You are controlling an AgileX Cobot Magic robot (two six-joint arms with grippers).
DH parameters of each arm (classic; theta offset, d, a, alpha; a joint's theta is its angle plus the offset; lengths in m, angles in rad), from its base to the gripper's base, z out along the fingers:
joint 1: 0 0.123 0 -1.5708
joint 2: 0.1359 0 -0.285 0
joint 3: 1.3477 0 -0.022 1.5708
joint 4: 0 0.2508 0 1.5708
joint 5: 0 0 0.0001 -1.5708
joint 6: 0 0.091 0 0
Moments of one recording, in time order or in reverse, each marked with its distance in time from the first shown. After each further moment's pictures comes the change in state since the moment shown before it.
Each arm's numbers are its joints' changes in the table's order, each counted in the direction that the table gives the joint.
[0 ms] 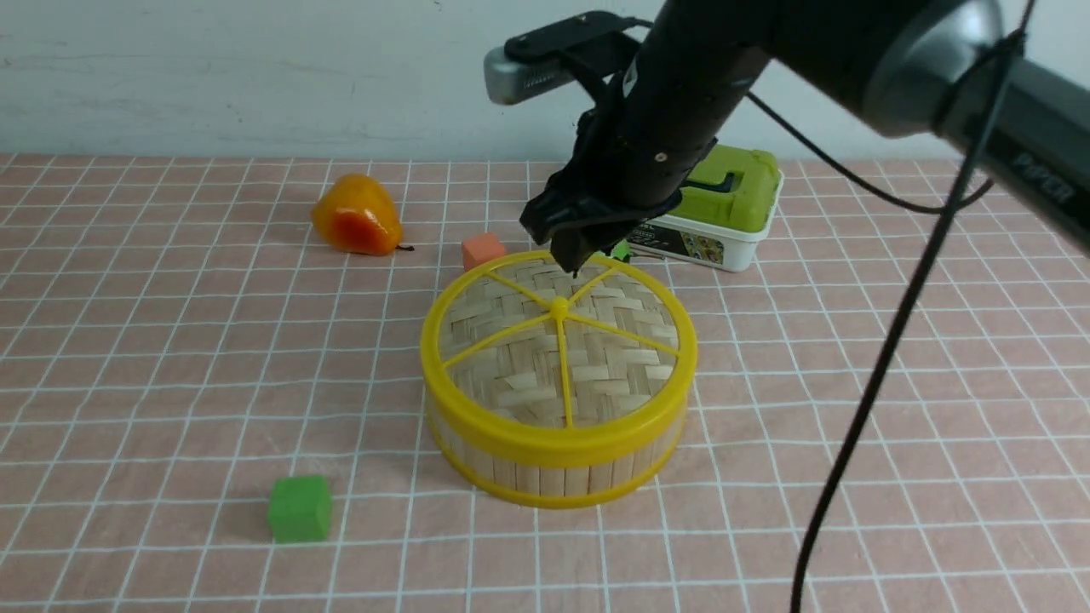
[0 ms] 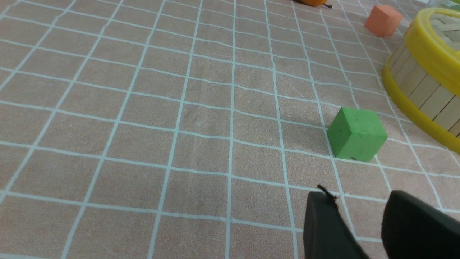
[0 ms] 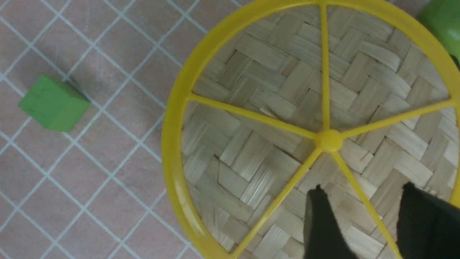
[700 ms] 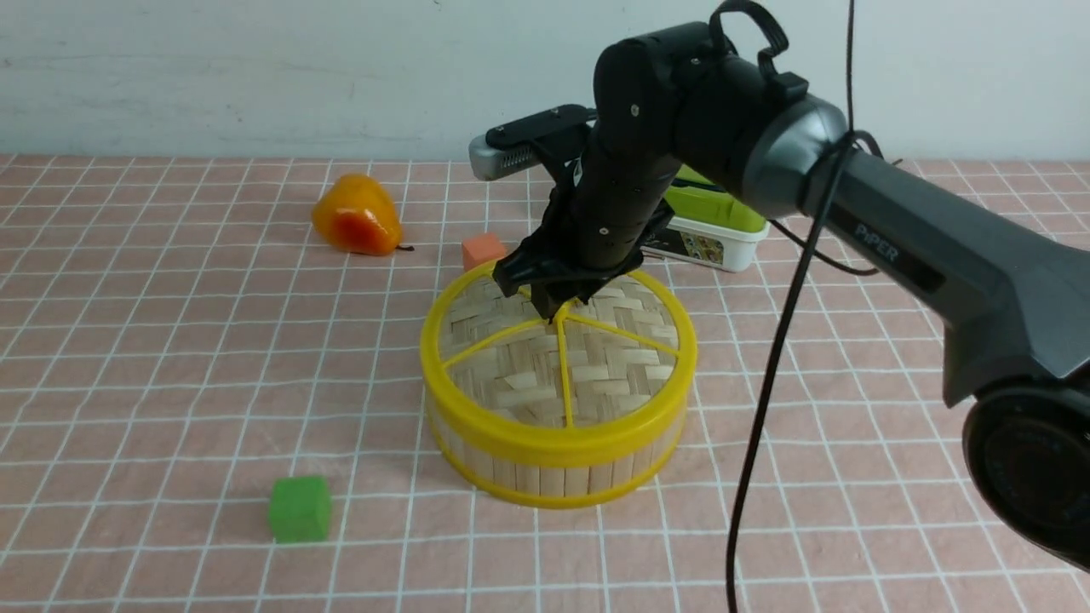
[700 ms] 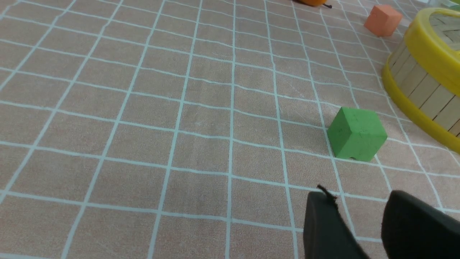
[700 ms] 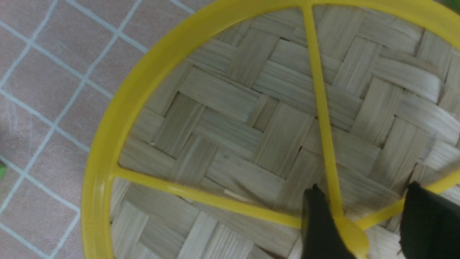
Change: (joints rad) right arm 0.000 0.174 -0.049 -0.030 0.095 0.093; left arm 0.000 0.000 0.000 0.001 0.000 0.000
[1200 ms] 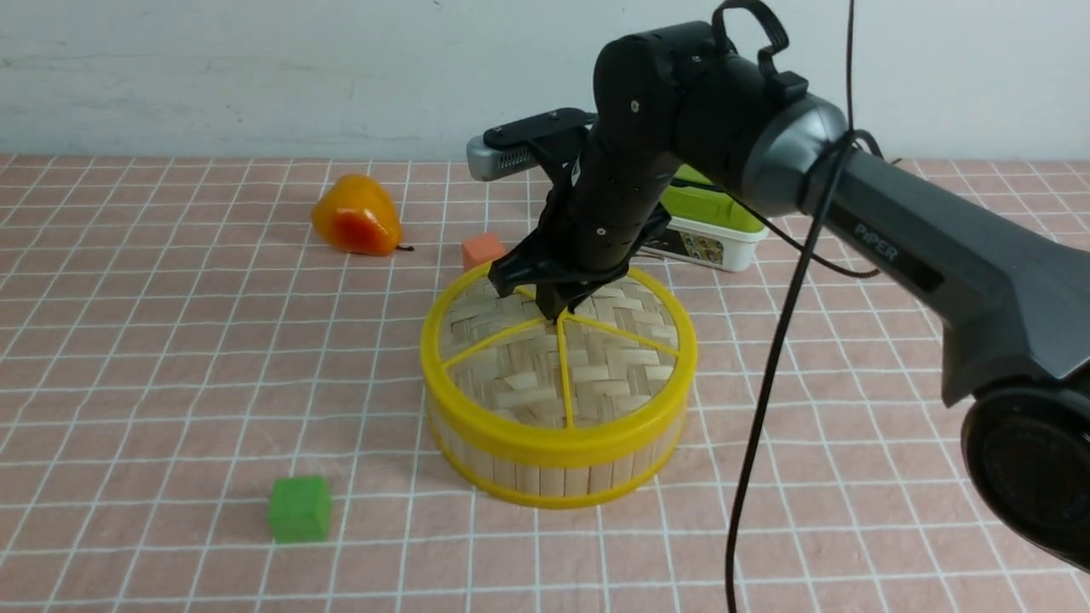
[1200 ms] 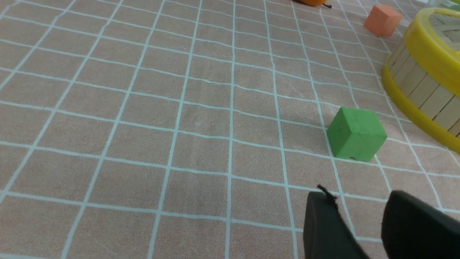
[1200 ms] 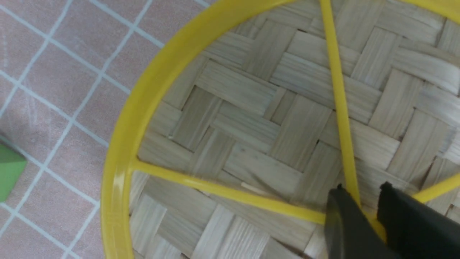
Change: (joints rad) right arm 0.000 -0.005 -0.010 0.027 -0.027 0.008; left arm 0.000 0.000 0.000 -0.001 0.000 0.000
